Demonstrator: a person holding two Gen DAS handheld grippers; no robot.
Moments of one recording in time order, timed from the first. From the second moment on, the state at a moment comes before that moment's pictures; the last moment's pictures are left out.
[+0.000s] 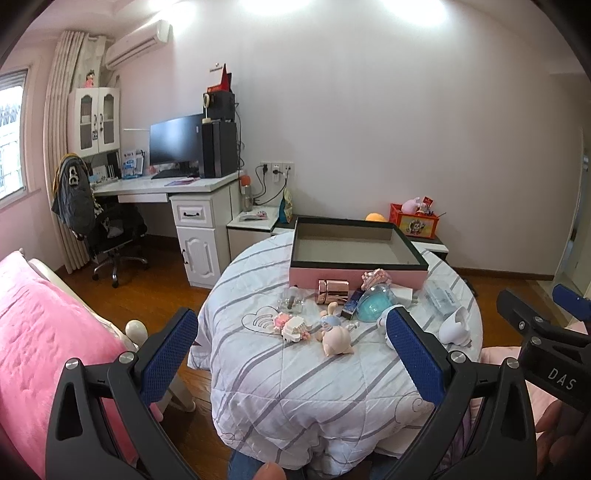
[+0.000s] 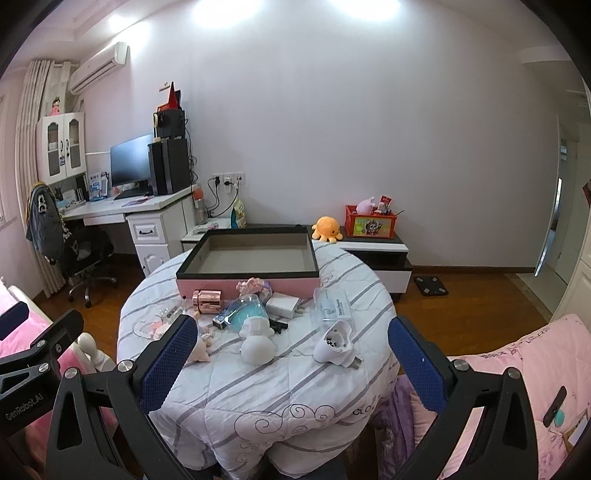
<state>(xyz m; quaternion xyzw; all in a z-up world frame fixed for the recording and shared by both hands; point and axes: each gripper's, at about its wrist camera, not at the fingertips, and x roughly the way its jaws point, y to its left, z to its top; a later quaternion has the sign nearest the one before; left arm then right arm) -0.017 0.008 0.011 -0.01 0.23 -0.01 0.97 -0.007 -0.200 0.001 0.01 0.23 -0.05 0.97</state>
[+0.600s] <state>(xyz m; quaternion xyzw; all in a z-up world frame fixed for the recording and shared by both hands) 0.070 -0.007 -0.055 -0.01 0.32 -0.02 0.95 0.079 -0.226 -0.057 0.01 0.32 -0.04 0.95</state>
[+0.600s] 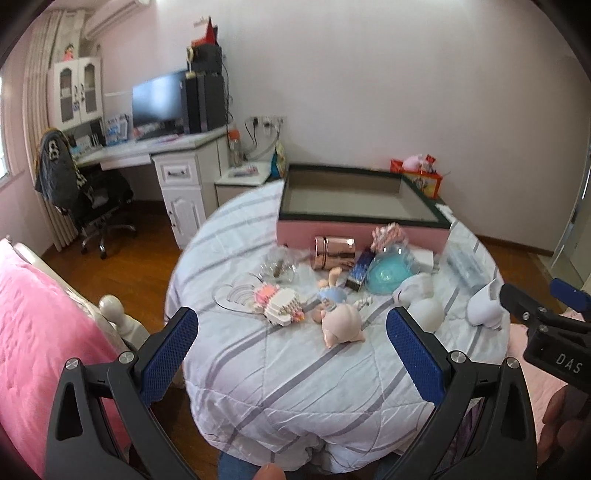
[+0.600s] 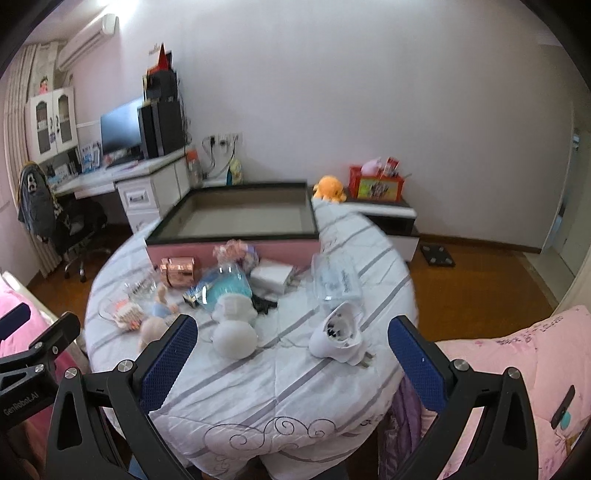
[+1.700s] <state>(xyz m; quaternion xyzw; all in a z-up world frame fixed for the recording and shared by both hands) 0.176 -0.035 -0.149 -0.02 0.42 -0.06 0.91 0.181 -0.203 -0.122 0.00 0.42 0.07 0.90</state>
